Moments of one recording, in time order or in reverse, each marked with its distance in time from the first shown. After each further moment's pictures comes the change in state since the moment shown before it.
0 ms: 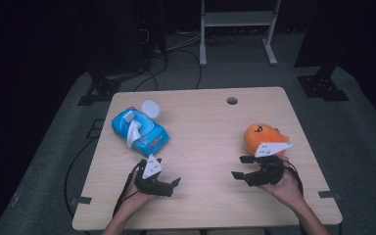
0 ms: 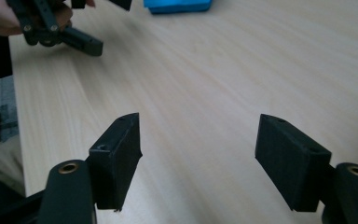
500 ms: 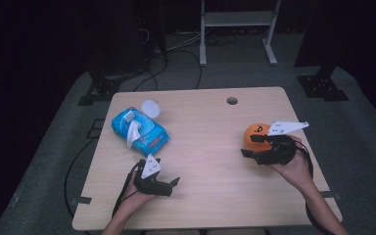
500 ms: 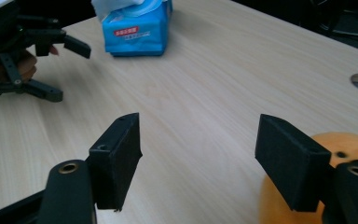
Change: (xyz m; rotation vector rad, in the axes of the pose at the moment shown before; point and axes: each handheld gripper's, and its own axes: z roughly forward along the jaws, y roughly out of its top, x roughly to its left) left arm 0.002 -0.001 -0.002 0.001 0.009 -0.011; right arm -0.031 0.037 -0.033 -0.064 -0.102 -0.007
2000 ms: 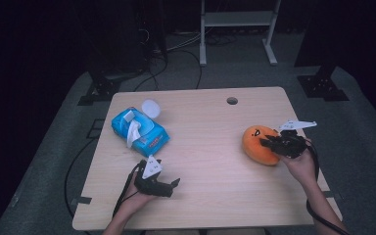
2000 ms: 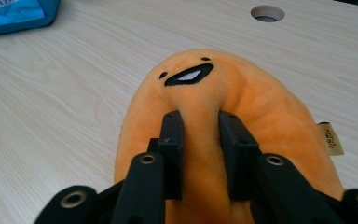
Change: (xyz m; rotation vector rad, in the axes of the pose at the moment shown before) left arm -0.001 -0.002 0.002 0.014 -0.005 -0.006; right arm -0.067 -0.048 0.010 0.063 -0.221 0.167
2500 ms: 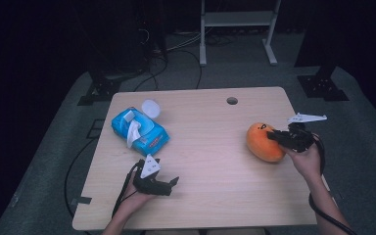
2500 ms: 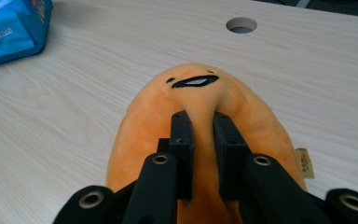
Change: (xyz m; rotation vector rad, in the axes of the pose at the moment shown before) left arm 0.003 0.000 -0.002 -0.015 0.010 -0.008; right arm -0.014 0.013 -0.016 -0.029 -0.026 0.076
